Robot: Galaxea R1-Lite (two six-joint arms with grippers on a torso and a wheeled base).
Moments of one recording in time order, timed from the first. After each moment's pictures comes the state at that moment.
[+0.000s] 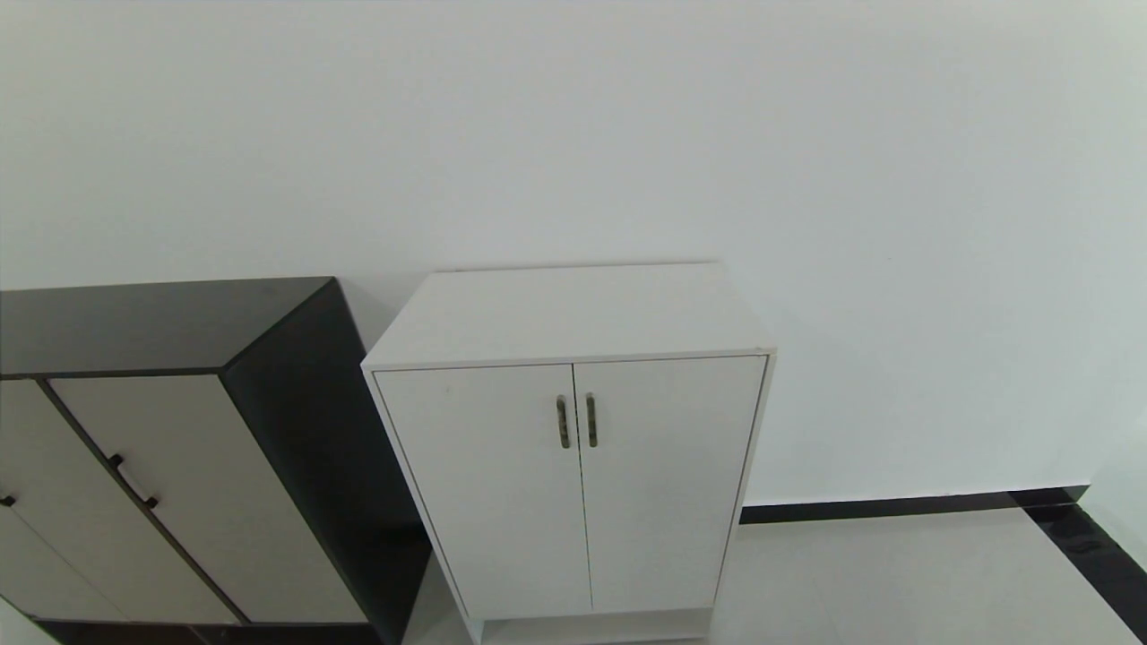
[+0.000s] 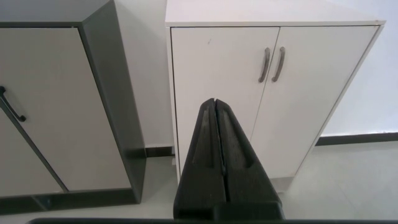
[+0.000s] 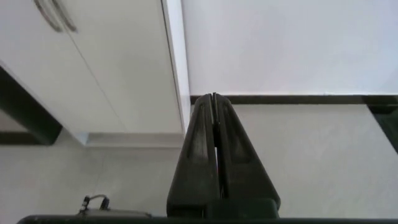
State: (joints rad) left arm 0.00 0.00 0.00 0.00 -0.01 -0.02; right arm 0.05 0.18 0.00 0.00 0.00 -0.01
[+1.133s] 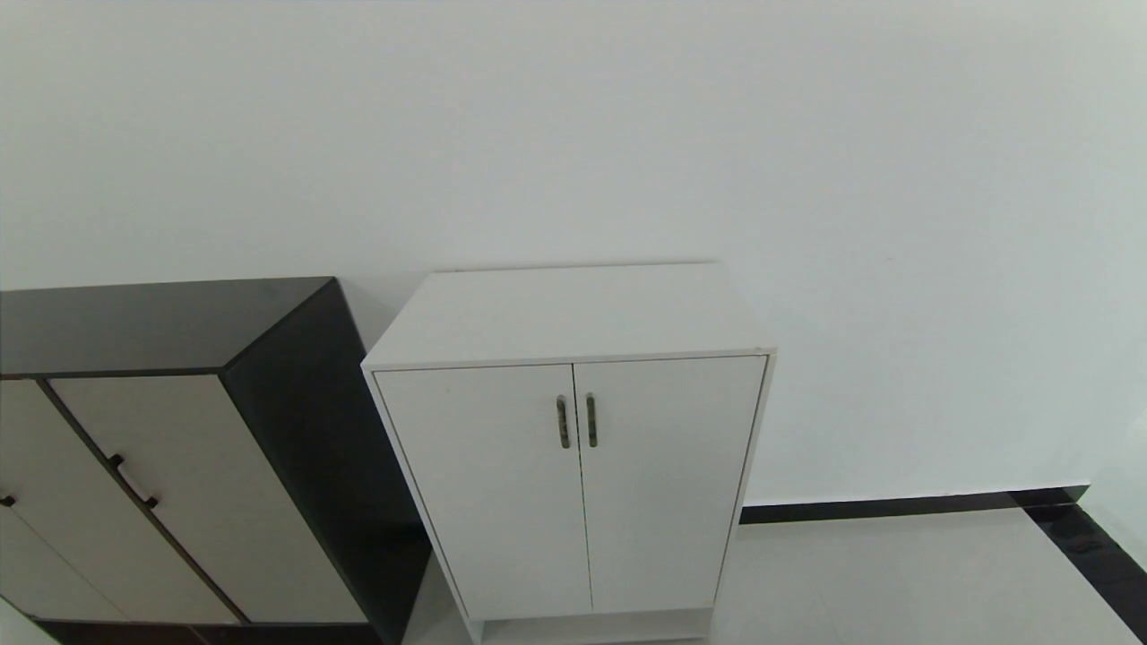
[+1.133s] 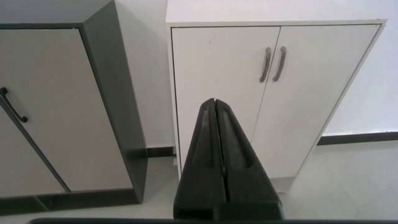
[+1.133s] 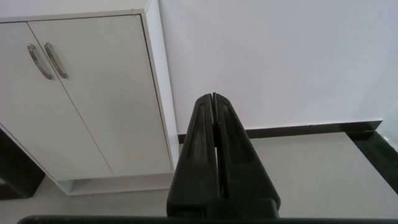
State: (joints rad) left arm 0.00 0.00 0.00 0.00 0.00 -0.02; right arm 0.00 0.00 0.00 0.00 -0.01 0.01
